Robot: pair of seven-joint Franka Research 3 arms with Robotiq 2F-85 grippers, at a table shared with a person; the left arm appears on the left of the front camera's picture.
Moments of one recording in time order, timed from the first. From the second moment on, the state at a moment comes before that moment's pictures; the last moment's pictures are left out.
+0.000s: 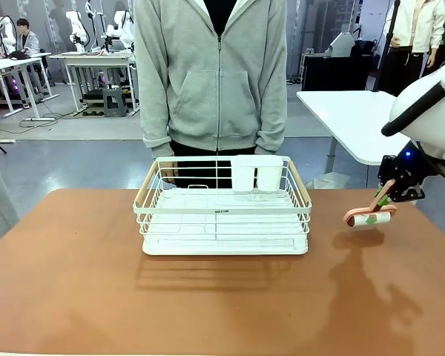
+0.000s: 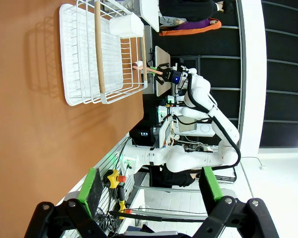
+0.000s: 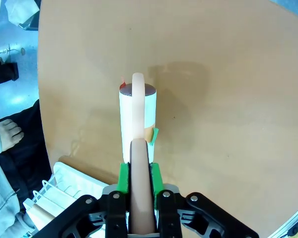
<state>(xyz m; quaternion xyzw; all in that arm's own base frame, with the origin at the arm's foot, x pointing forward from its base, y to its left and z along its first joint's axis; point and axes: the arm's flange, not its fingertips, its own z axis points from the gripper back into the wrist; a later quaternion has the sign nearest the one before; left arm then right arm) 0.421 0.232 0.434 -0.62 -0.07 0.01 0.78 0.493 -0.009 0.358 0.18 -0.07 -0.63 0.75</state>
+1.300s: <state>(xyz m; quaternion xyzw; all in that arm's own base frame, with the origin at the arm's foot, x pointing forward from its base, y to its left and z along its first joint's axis) 0.421 0.232 0.434 -0.62 -0.07 0.01 0.78 0.484 -0.018 0.350 0.18 -0.07 -0.63 0.75</state>
